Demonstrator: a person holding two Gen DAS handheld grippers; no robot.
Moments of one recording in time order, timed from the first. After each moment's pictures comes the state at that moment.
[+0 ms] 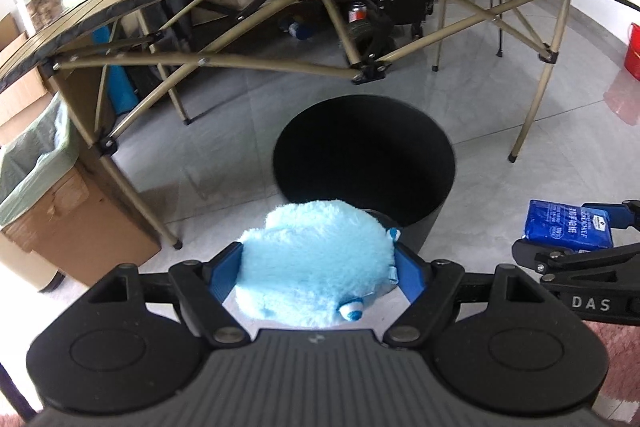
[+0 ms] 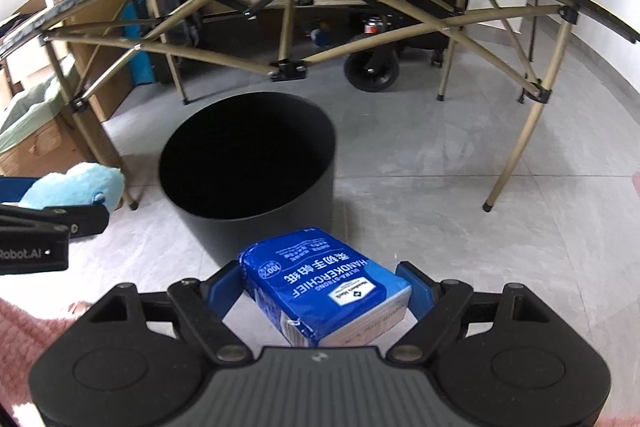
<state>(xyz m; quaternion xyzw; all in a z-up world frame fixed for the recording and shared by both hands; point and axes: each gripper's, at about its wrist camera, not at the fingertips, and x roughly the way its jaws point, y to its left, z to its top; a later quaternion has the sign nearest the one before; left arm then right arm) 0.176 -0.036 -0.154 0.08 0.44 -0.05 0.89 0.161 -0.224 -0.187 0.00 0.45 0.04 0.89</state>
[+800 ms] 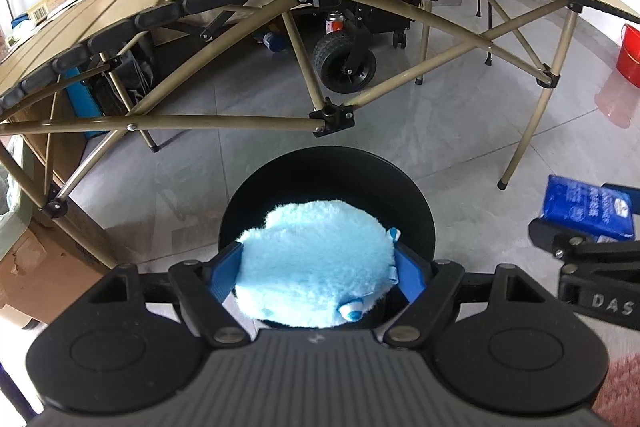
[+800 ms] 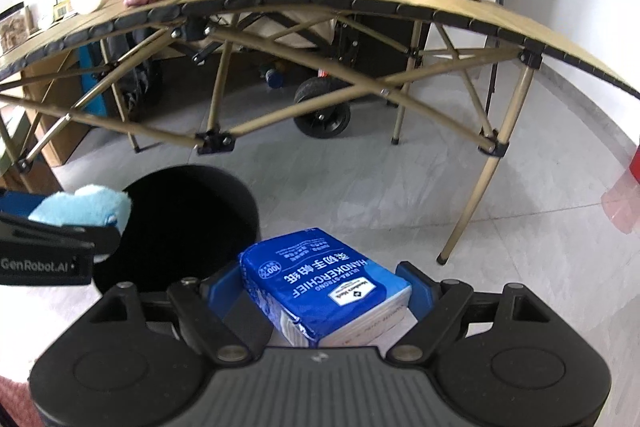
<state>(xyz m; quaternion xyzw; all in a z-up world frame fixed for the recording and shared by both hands) 0.267 -0.085 -0.155 0.08 0.44 -0.07 0.89 0.227 -0.265 -0.164 -0.02 0.40 -0.01 0.92</state>
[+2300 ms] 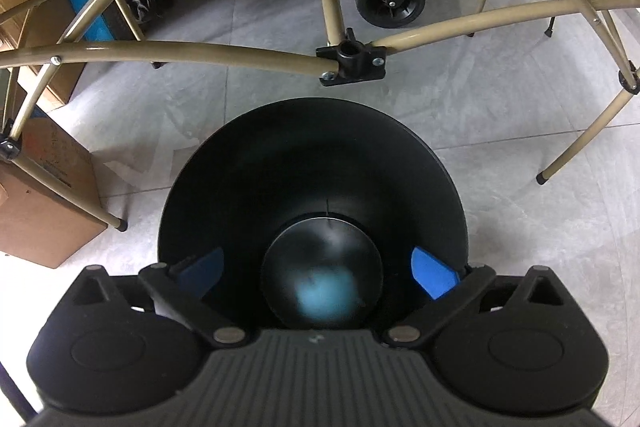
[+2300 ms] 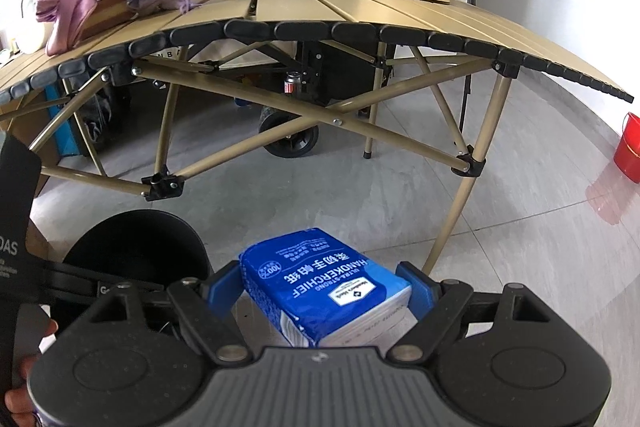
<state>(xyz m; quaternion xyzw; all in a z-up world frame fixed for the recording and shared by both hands) 0.351 -0.109 -0.223 0.03 0.55 0.01 0.83 0.270 -0.294 -0.164 0.00 0.39 -0.05 0.92</state>
